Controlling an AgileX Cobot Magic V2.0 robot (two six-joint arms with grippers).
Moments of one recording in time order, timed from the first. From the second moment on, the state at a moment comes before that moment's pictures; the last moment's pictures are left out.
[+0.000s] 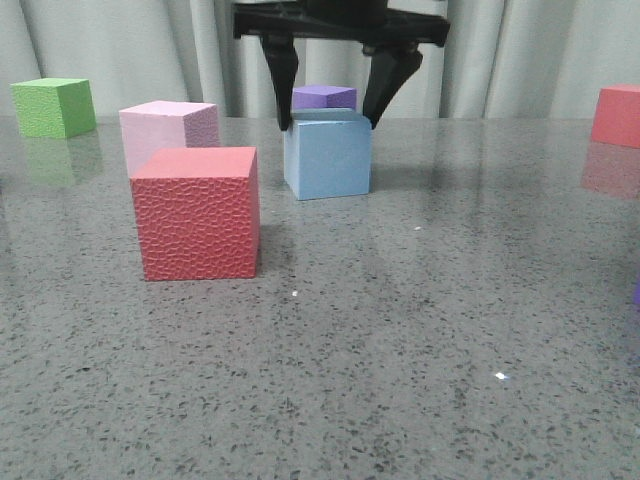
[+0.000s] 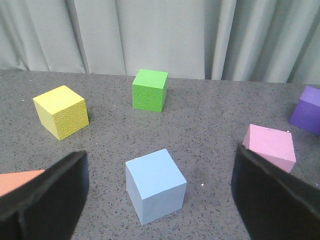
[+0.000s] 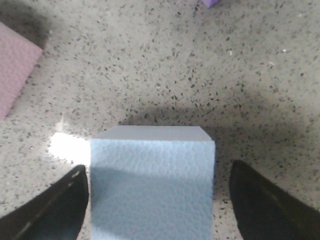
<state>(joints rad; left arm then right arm) 0.03 0.71 -0.81 -0.12 0.48 -0.01 0.59 2.10 -2.11 -0.04 1.25 0.38</state>
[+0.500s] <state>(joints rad) 0.03 0.71 -0.81 -0.12 0.48 -0.01 0.60 1.98 -2.11 -0.02 1.25 0.34</state>
